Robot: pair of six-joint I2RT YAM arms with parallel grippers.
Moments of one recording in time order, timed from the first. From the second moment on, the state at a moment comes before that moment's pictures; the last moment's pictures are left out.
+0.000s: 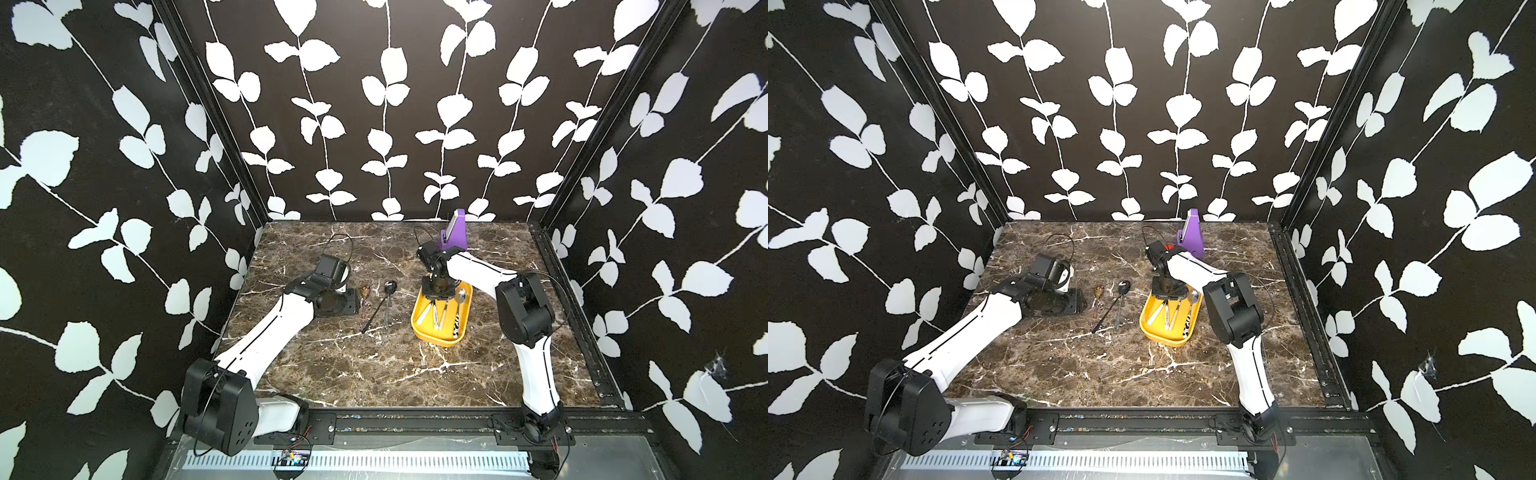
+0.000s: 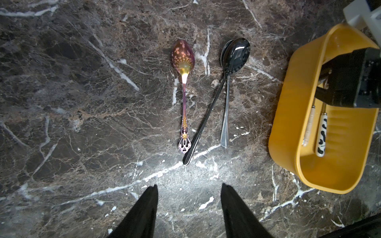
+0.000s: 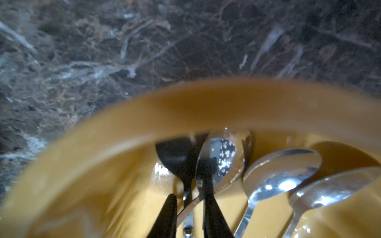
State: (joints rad) left arm -0.40 1.30 1.00 -0.78 0.12 -0.39; right arm 0.56 2.16 1.67 -0.93 0.06 0.57
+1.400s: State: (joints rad) left arm -0.42 1.34 1.00 -0.77 0.12 -0.39; right arm 0.45 2.03 1.38 -0.50 -0.29 0.68
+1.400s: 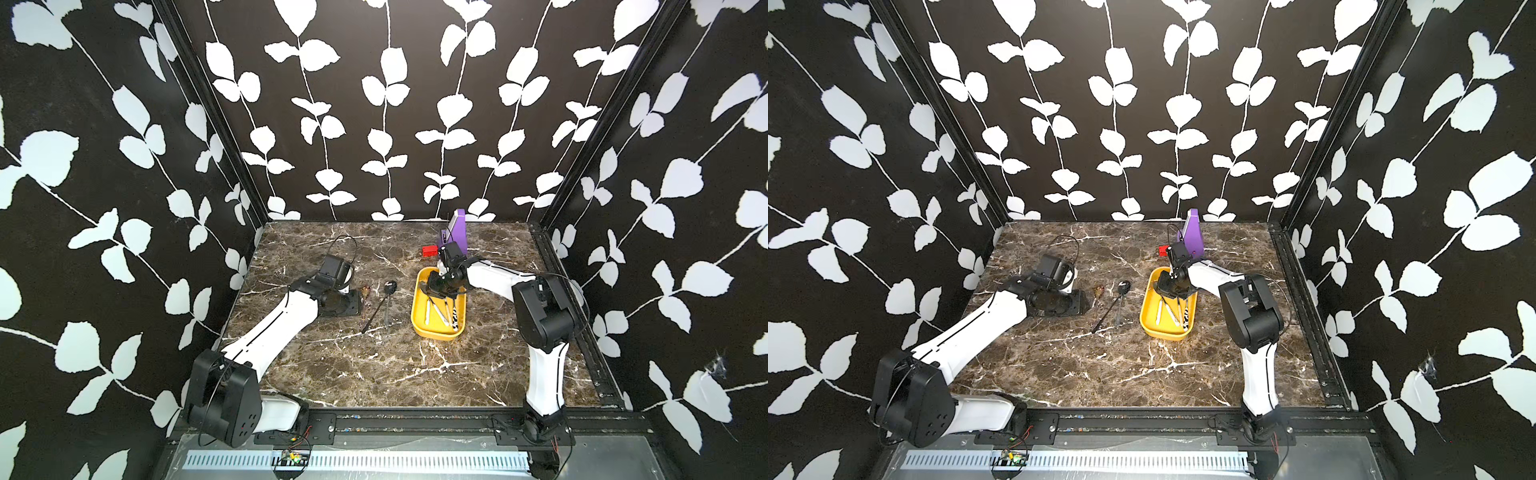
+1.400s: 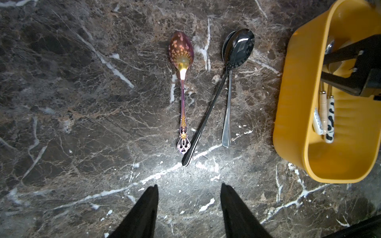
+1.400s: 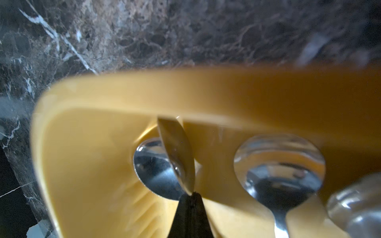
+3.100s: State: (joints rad) left arm -0.57 2.02 1.43 -0.84 -0.05 -0.10; right arm 0.43 1.77 1.34 -0.61 -0.23 0.54
